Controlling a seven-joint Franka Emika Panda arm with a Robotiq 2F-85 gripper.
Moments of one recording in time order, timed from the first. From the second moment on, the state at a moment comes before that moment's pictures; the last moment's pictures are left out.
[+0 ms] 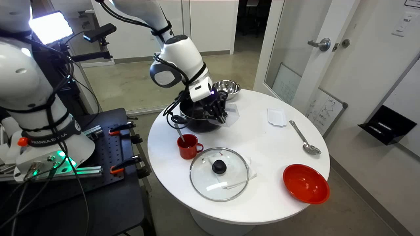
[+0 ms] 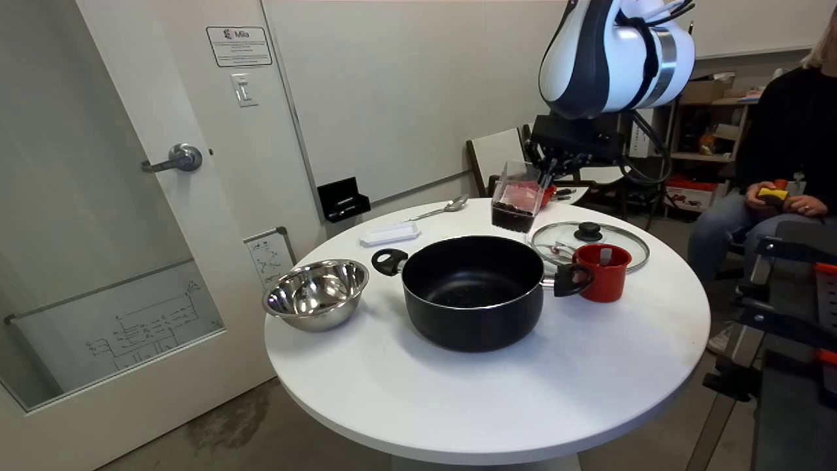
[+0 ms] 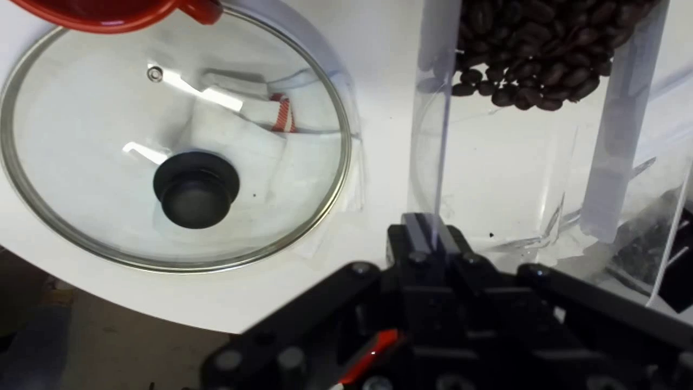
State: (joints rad) arm 0.32 0.39 -0.36 -2.49 0.60 3.33 0.59
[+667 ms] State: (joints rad) arm 0.27 0.41 -0.37 -2.38 0.60 3.20 0.66
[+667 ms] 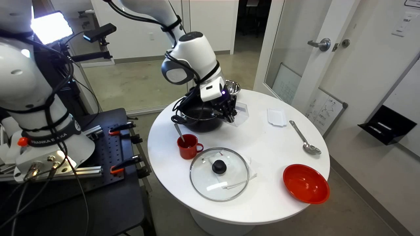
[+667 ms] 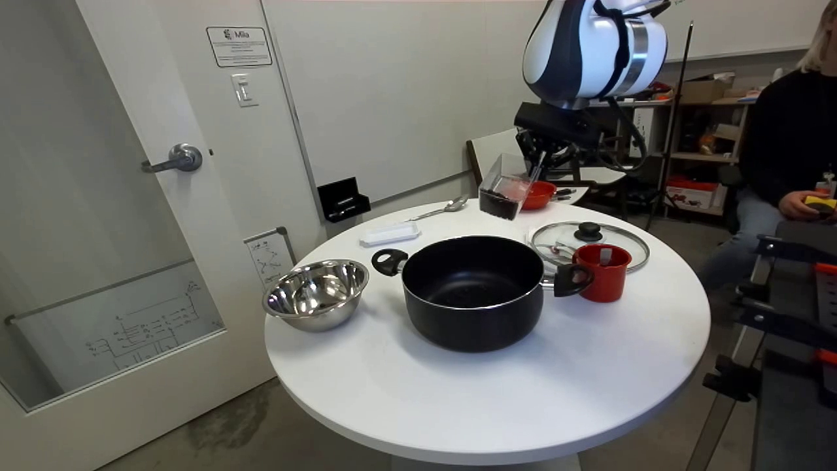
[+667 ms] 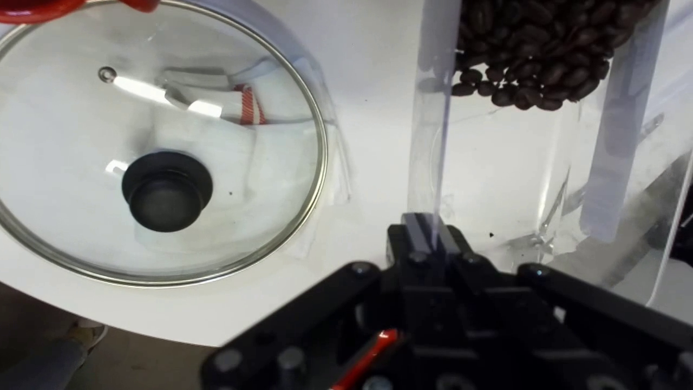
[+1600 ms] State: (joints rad) arm 0.30 0.44 -0.43 -2.32 0.59 3.12 0.67
